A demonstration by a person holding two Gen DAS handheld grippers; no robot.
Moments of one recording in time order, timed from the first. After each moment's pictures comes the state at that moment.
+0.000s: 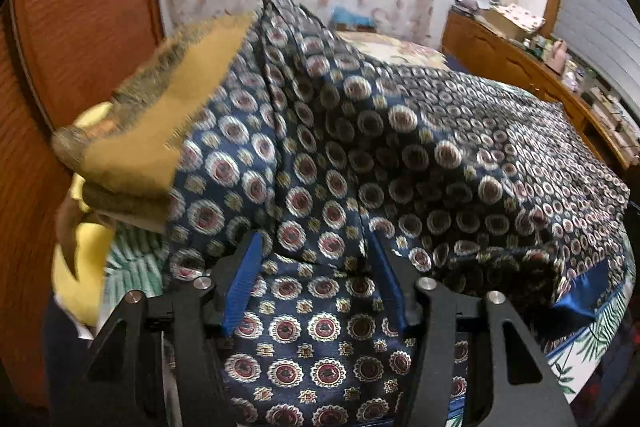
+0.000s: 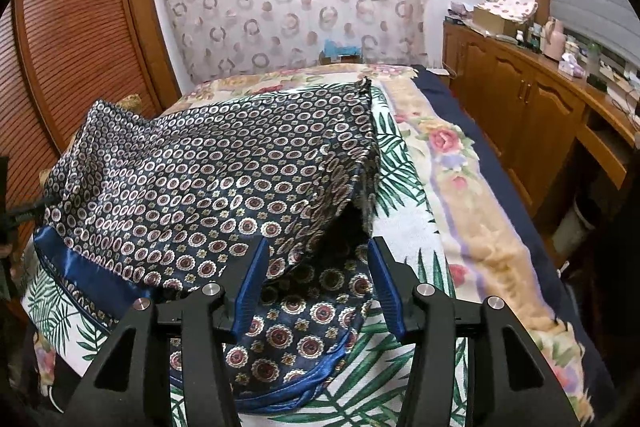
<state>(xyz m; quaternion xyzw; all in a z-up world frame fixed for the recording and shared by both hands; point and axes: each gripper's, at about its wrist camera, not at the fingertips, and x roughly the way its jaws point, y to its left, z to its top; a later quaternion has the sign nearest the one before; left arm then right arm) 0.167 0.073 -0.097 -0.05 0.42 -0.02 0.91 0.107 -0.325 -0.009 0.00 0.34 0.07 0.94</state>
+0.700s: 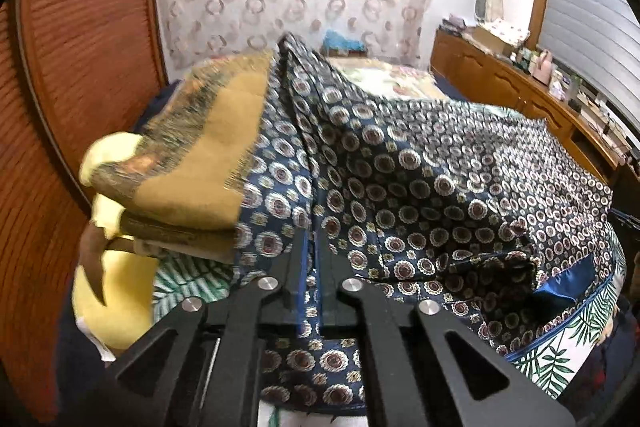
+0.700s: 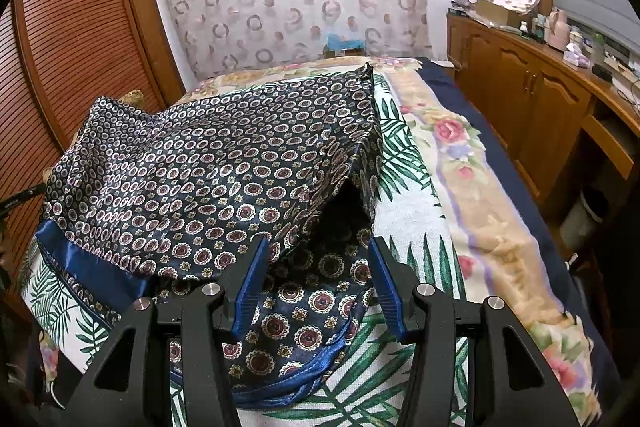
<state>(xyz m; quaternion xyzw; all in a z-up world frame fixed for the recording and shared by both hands) 0.152 0.099 -0.069 -0.04 0.38 -0.03 0.93 0.108 -0.330 -0.019 0.00 0.35 0.08 0.93</state>
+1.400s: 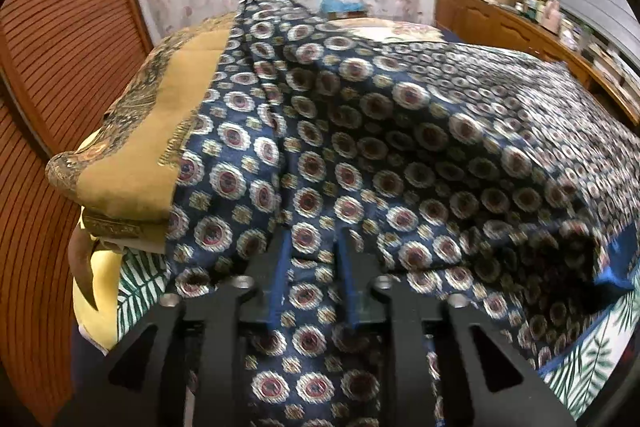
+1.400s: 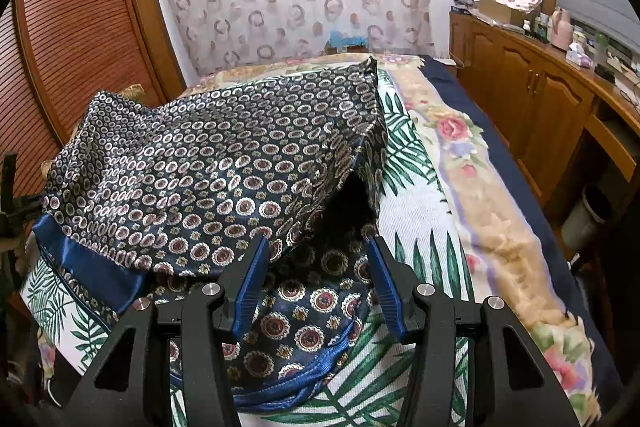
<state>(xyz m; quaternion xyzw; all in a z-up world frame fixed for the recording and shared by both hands) 0.181 0.066 -0.106 0.02 0.43 0.00 0.90 0.111 -0.329 -0.027 0.00 0.35 0.09 0.93</state>
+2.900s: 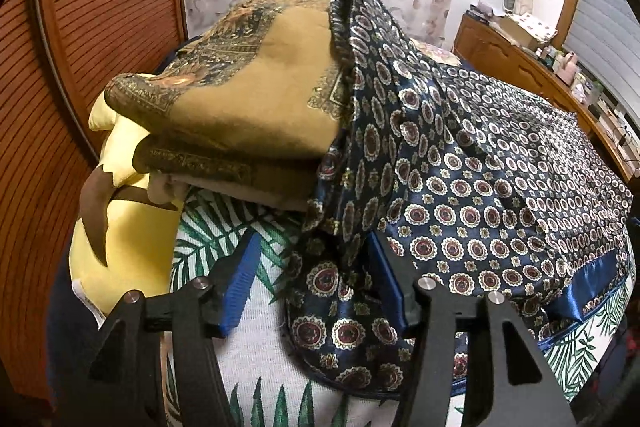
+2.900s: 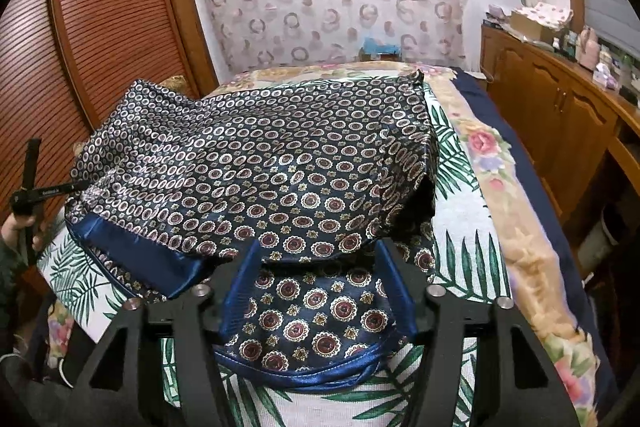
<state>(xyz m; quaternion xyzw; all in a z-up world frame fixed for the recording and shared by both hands) 0.151 0.136 -0.109 -0.07 0.42 0.01 0.91 0.095 -0.302 -0.021 -0.02 0.34 0.13 0.93</state>
